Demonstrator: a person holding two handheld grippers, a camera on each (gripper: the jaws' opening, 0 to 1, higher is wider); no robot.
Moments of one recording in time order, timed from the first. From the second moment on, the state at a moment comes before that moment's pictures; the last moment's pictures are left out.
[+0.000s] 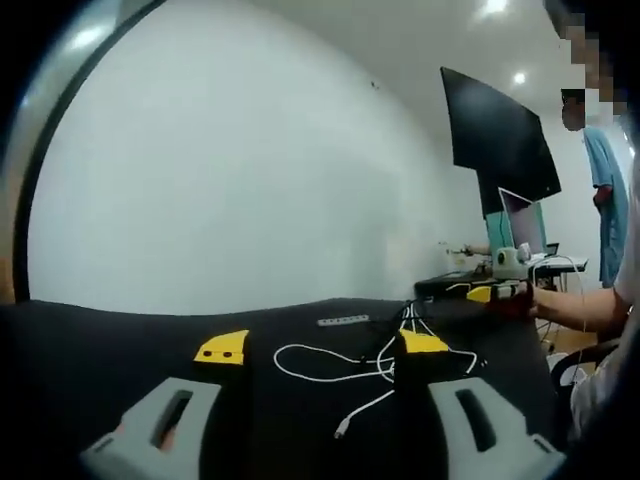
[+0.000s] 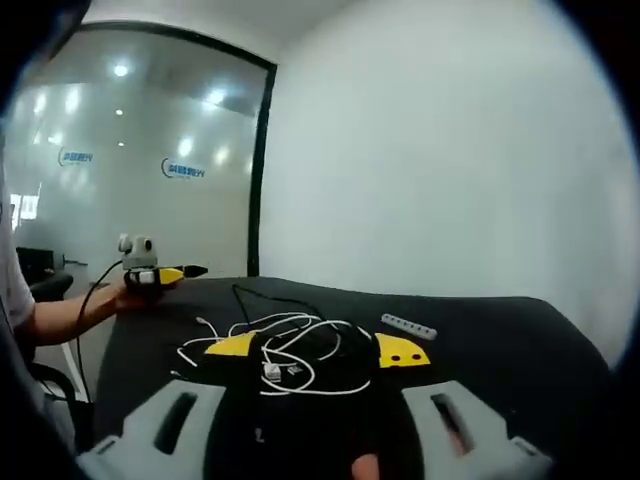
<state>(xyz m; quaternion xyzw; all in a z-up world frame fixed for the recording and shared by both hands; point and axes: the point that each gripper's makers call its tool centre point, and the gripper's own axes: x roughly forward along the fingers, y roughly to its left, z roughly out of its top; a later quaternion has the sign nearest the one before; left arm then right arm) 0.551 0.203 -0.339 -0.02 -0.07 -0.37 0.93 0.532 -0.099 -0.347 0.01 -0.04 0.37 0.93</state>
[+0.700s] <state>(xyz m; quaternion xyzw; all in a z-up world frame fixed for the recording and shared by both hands) 0.581 0.297 -0.335 -0.13 -0.07 -0.19 0.97 0.500 0.138 -0.316 -0.22 0.04 0.56 0.80</state>
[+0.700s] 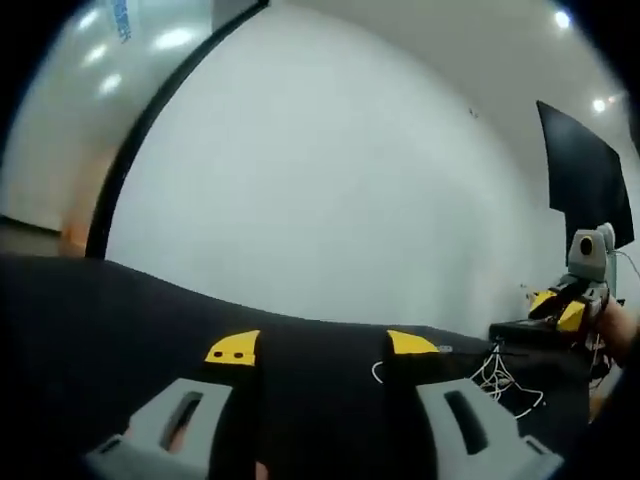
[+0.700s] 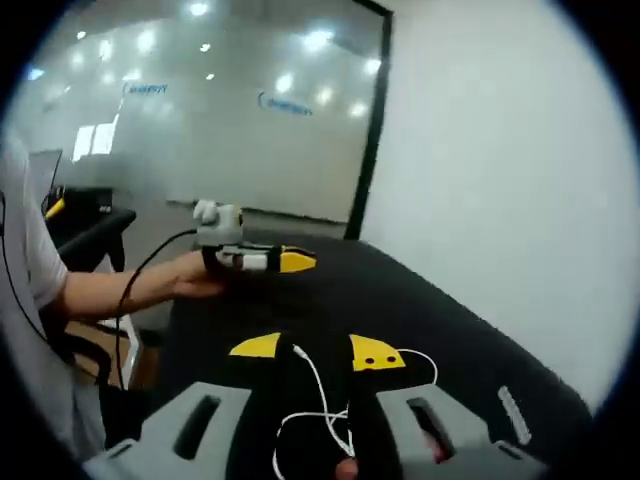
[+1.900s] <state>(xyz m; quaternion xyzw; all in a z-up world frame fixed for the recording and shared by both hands) 0.584 0.296 -0.336 -0.14 -0.07 -0.19 0.97 0.565 0.129 -0.055 -0.04 -0.07 0.59 0.80</state>
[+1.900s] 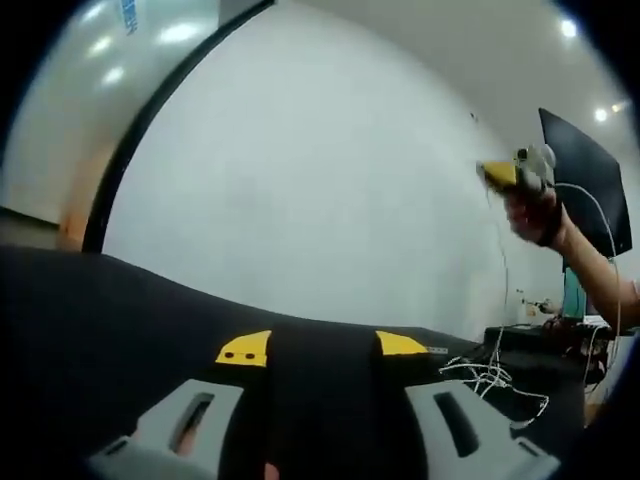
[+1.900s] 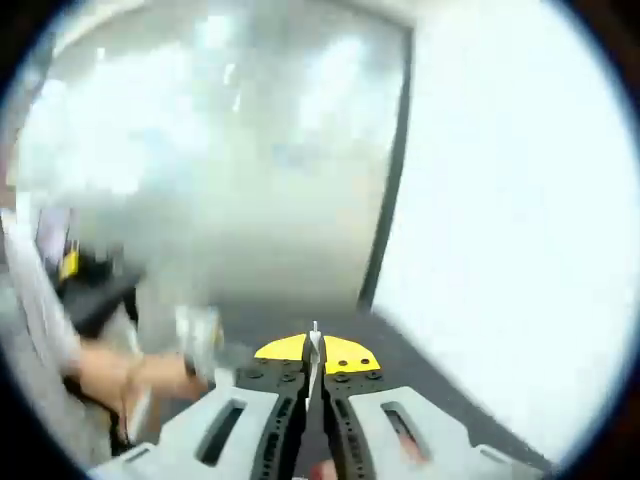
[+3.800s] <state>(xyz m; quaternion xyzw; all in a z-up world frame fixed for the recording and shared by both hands) 0.621 0.117 -0.271 -0.09 -0.06 -0.35 0.93 0.706 0.028 -0.176 -0.02 -0.04 0.54 0.84</state>
